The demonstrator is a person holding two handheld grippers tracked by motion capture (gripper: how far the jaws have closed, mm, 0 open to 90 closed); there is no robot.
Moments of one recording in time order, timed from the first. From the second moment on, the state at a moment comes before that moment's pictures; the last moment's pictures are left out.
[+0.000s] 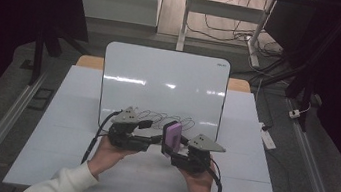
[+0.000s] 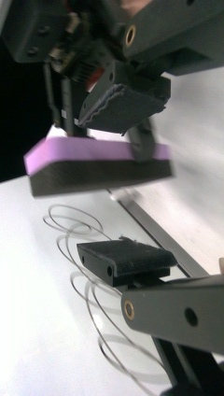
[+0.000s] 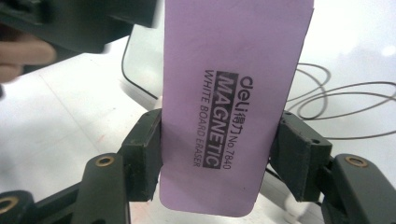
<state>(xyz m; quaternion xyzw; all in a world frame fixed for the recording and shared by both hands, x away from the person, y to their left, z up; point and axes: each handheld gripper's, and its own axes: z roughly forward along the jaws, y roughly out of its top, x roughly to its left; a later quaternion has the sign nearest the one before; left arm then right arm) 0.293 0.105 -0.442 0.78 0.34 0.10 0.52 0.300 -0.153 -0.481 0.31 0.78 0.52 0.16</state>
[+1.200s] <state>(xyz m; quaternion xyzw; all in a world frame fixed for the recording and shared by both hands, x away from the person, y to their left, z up) 0.232 0.251 -0.499 0.76 0.45 0.10 0.45 0.313 -0.179 -0.466 0.31 0.78 0.50 0.21</state>
